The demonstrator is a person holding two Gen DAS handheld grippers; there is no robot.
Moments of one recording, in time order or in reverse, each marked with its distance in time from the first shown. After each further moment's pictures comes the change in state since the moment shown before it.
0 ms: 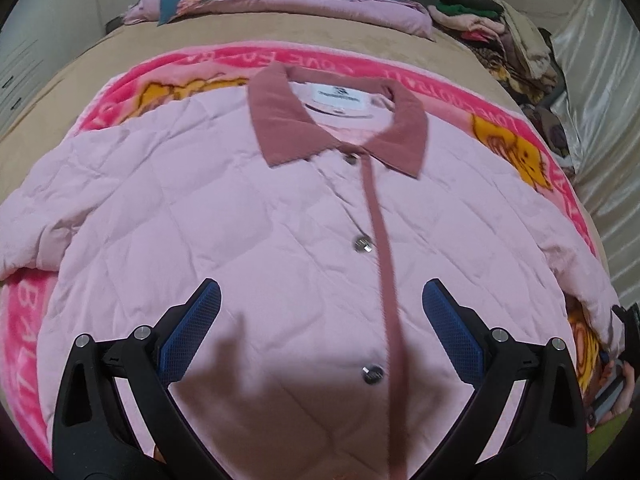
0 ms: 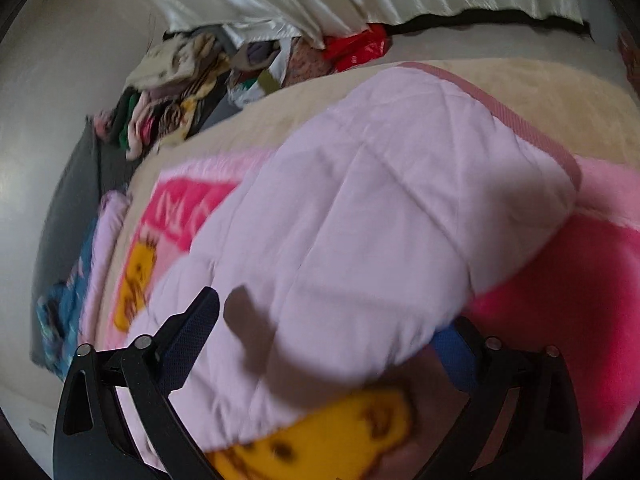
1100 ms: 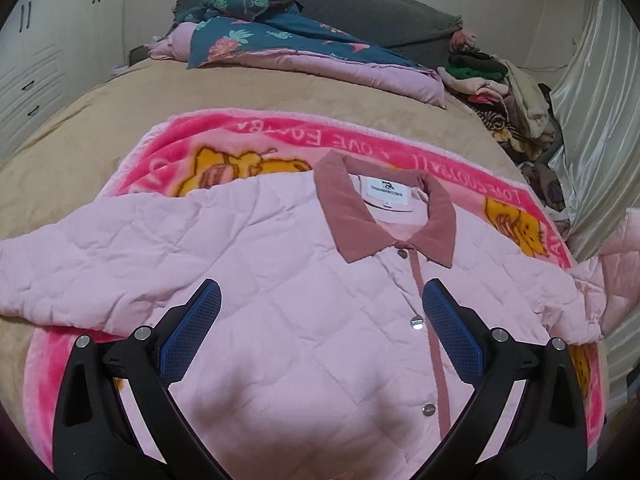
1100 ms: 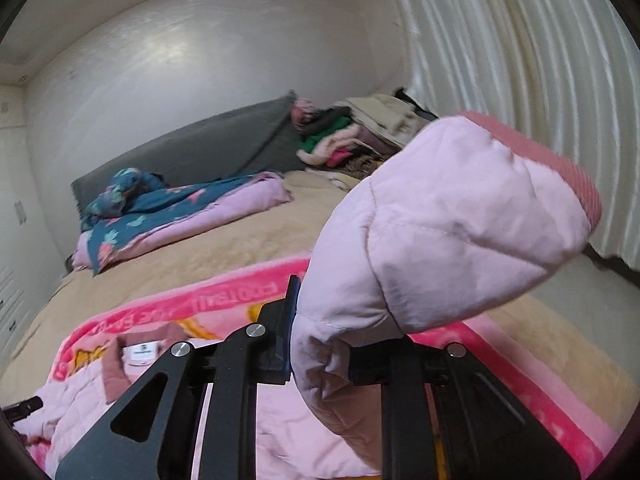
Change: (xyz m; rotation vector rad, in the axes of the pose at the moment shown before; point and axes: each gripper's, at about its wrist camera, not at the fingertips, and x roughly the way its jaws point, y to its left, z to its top) left arm -0.062 0.080 0.036 -0.057 -0.194 -0.019; right arm -0.123 0.247 -0.067 -0.817 -0.290 0.319
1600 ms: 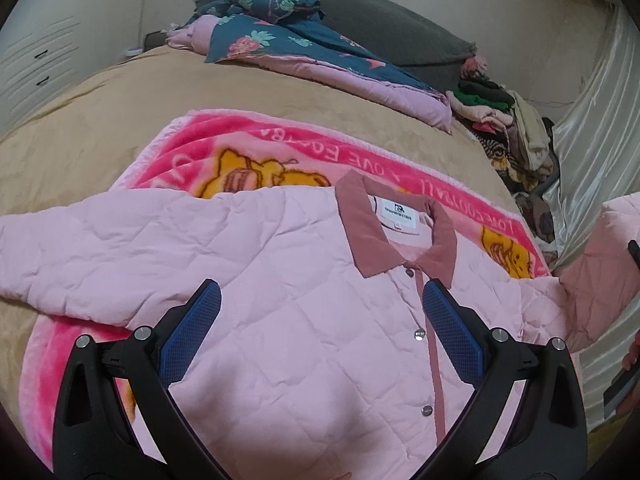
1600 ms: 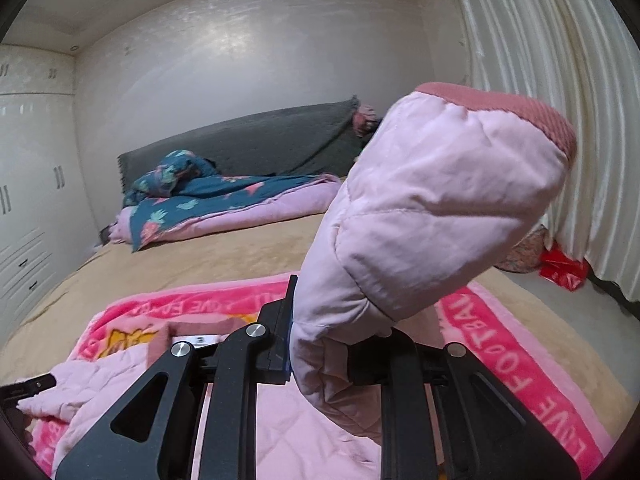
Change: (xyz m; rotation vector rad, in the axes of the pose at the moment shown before) left arm -0.021 0.045 0.010 -0.116 -0.028 -0.052; right arm -0.010 0.100 0.007 -0.143 -0.004 0.157
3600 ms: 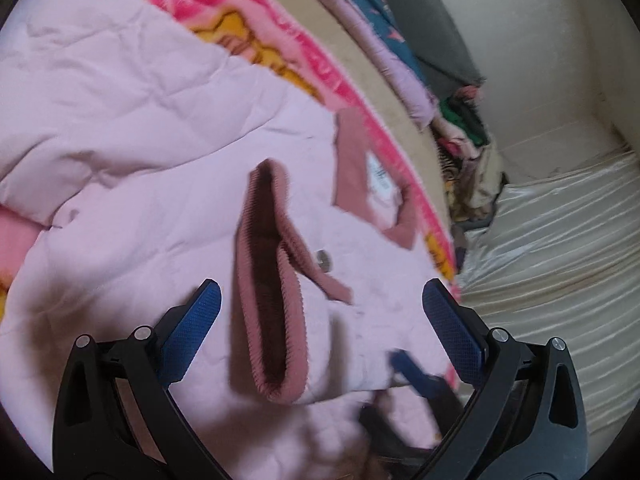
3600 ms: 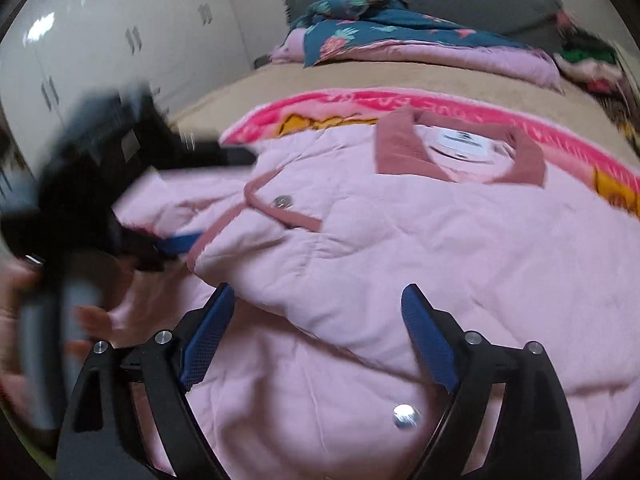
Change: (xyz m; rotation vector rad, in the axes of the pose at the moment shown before) left arm 0.084 0.062 -0.045 -0.419 0.235 -0.352; right arm 0.056 0.210 -0.182 -0.247 0.541 0.535
